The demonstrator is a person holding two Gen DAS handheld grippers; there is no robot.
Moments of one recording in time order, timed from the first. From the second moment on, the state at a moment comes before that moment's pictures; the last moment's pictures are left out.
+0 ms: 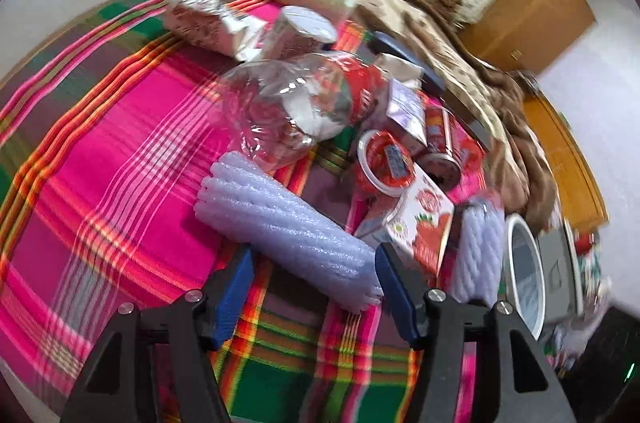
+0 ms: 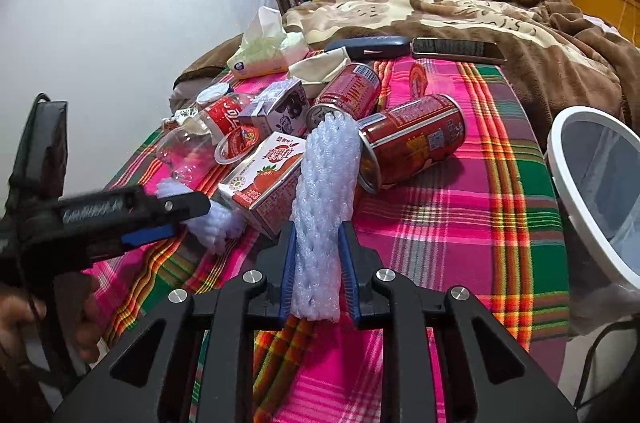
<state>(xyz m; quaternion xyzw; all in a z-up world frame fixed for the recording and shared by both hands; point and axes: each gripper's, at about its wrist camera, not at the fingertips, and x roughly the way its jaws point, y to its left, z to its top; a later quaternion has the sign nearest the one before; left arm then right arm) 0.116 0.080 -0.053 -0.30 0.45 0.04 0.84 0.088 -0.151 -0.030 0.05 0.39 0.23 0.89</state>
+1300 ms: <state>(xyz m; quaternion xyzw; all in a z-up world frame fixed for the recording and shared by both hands) 0.083 0.067 -0.029 0.16 0.44 -0.09 0.88 0.076 -0.154 -0.029 0.05 0.39 0.26 0.88</state>
